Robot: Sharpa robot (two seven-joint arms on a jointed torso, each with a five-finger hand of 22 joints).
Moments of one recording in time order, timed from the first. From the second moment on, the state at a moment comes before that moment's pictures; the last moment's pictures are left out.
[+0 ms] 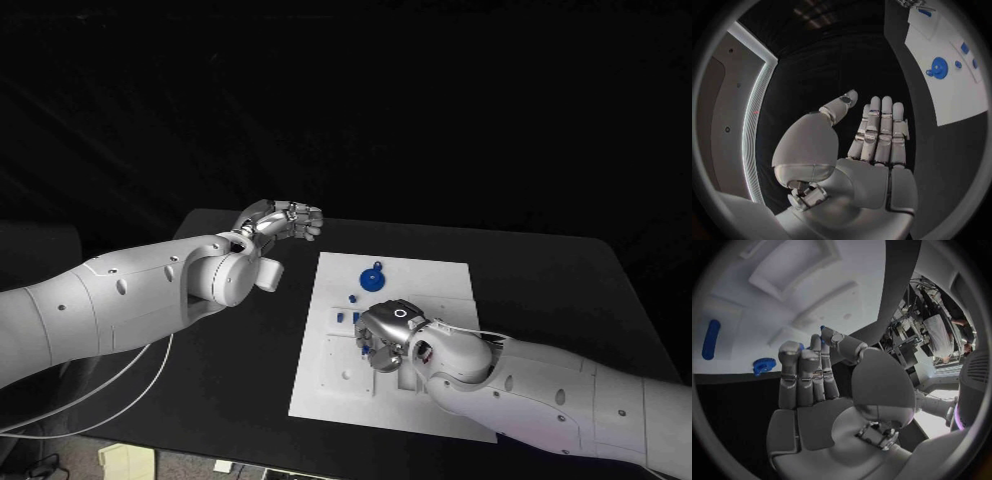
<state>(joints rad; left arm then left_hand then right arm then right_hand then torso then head) 1.26 -0.74 -0.14 1.29 -0.03 -0.29 0.31 1.10 -0.12 0.58 -0.25 0.08 0.89 0.17 0.23 0.56 1.21 0.12 0.07 0.14 0.91 0.11 0.51 0.39 0.06 0.68 0.01 0.63 1.16 1.01 -0.51 -0.16 1.36 -1.81 -0.34 -0.24 1.15 -0.19 0.88 -0.28 0.07 1.07 0.09 0.37 0.49 1.26 0.01 0.24 0.39 1.29 -0.08 1.14 0.88 0.20 1.29 -0.05 0.89 1.31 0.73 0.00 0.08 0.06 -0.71</state>
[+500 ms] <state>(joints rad) 1.26 -0.75 -0.14 1.29 -0.03 -0.29 0.31 1.10 -0.12 0.58 -0.25 0.08 0.89 0.17 0.23 0.55 1.21 0.12 0.07 0.14 0.91 0.11 0.50 0.39 0.05 0.68 0.01 0.62 1.16 1.01 -0.51 -0.17 1.35 -1.82 -0.34 -0.24 1.14 -0.19 0.88 -0.29 0.08 1.07 0.09 0.37 0.49 1.26 0.01 0.24 0.39 1.30 -0.08 1.14 0.88 0.20 1.29 -0.06 0.89 1.31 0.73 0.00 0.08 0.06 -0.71</state>
